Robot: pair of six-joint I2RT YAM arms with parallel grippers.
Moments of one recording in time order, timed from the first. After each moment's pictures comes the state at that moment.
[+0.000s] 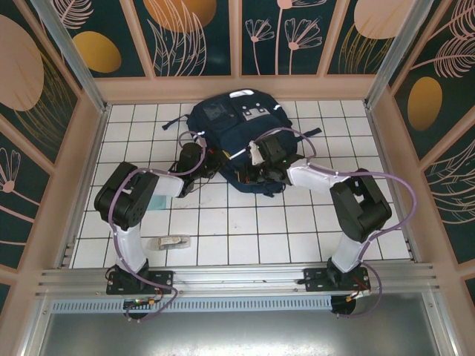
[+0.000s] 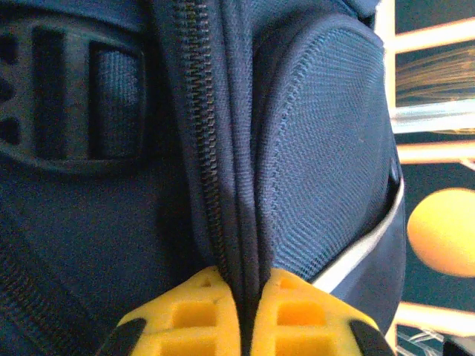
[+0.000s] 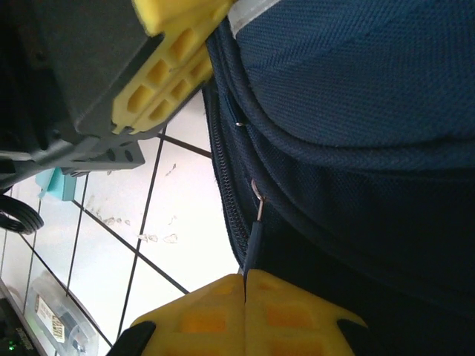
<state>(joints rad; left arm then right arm) -0.45 1.92 0.85 0.65 0.32 -1.21 0.61 1.73 1.07 -0.22 -0.43 0.49</state>
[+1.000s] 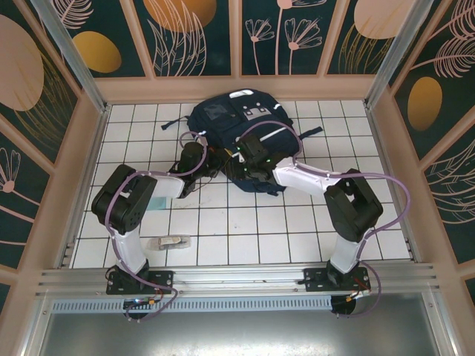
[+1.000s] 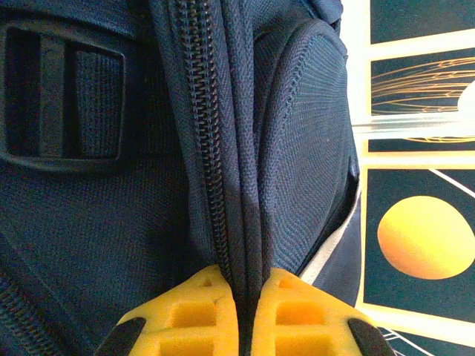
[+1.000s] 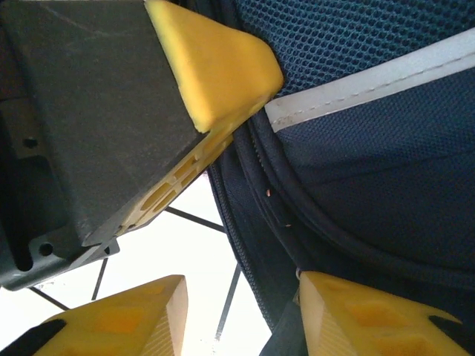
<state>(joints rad) -0.49 1.86 0.85 0.64 0.30 -1.30 0.76 1.78 1.22 -0.32 -0.02 0.48</state>
